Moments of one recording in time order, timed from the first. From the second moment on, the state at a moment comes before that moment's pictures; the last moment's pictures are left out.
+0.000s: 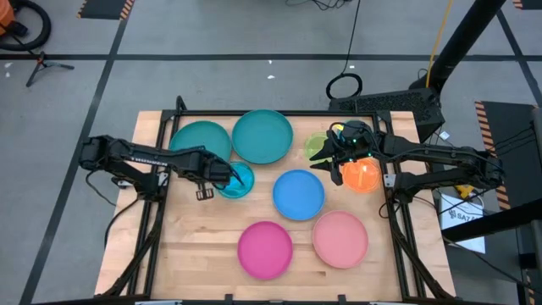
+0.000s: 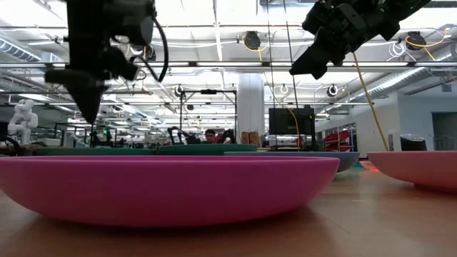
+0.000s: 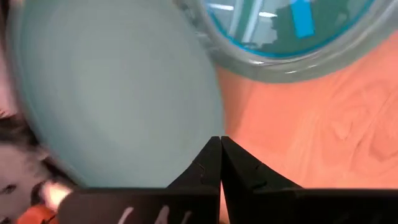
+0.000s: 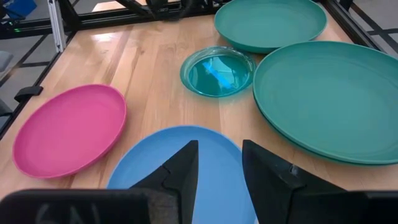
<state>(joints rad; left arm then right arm) 0.01 1.41 0.92 -1.16 -0.31 -0.21 -0.35 1.05 0.69 -0.20 -0.37 -0.07</state>
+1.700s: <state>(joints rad) 0.14 1.40 0.76 -0.97 -0.27 -0.15 -0.35 1.05 0.69 -0.20 -0.37 -0.07</state>
